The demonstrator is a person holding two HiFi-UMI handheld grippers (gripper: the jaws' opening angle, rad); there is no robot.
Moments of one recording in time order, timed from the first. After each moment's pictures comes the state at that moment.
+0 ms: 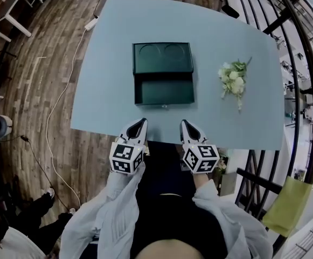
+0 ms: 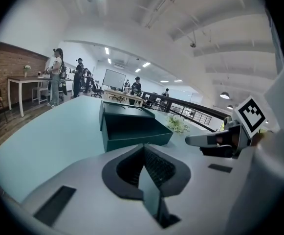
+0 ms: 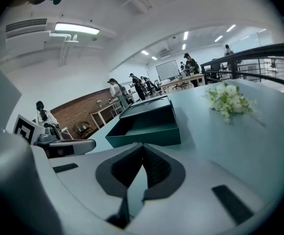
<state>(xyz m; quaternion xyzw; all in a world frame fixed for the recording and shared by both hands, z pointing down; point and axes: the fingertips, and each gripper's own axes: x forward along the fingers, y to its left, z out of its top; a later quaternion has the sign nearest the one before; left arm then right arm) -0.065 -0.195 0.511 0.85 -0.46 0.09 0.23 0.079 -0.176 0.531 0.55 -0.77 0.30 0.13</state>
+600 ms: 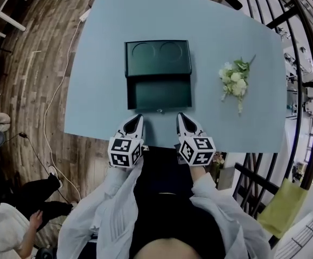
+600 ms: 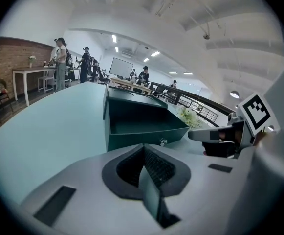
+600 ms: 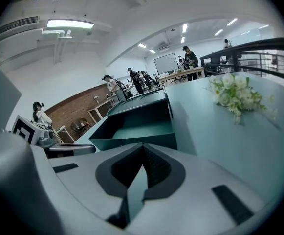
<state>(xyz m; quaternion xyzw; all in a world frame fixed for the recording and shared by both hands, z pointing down) -0.062 -0.231 0.554 0.82 -0.48 0.13 0.29 0.084 -0.222 0.560 0.54 -0.76 0.32 0.15</state>
